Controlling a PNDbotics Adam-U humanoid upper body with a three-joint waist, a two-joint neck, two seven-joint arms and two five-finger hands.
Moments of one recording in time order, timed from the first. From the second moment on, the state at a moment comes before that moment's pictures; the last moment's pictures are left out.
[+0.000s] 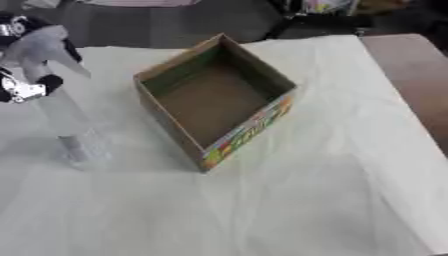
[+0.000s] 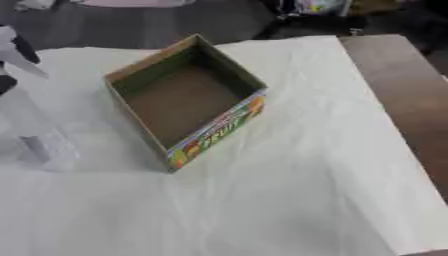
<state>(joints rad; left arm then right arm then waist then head) -0.79 0.95 -0.13 -1.50 -0.10 -0.18 -0.83 -0.06 -0.39 -0.29 -1.98 -0.38 -0.14 0.15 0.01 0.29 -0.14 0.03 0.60</state>
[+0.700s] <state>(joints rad) -0.79 0.94 -0.13 -1.51 -0.12 -0.20 -0.81 -0.06 -0.39 -0.29 -1.98 -0.38 -0.14 0.15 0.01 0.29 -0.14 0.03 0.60</state>
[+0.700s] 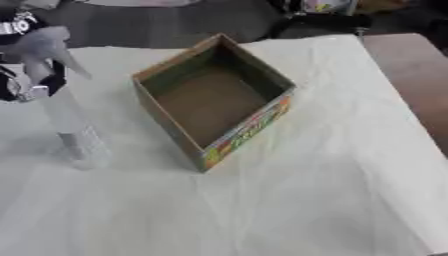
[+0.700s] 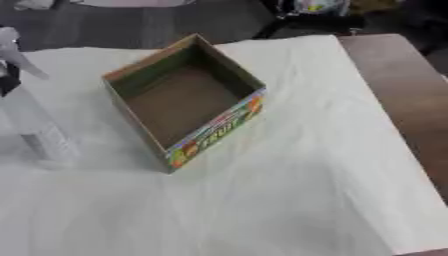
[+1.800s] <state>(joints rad) -0.79 0.94 -0.14 -1.54 -0.09 -0.17 -0.80 -0.06 -0.39 -0.29 -1.98 -0.38 -0.13 0.15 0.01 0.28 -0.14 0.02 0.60</state>
